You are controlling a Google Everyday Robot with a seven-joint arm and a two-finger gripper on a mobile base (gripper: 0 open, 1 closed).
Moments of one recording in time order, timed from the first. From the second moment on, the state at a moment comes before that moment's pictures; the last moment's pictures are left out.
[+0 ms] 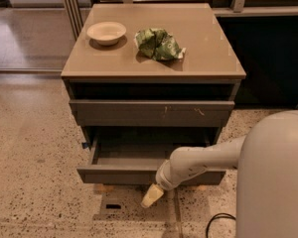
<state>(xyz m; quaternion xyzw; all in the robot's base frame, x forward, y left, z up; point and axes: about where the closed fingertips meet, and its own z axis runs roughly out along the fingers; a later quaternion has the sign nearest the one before) 0.507 -0.022 0.424 -0.49 0.84 0.16 0.17</state>
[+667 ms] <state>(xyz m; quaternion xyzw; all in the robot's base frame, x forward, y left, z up) 0.491 -0.026 0.429 -0.49 0.84 0.17 0.16</state>
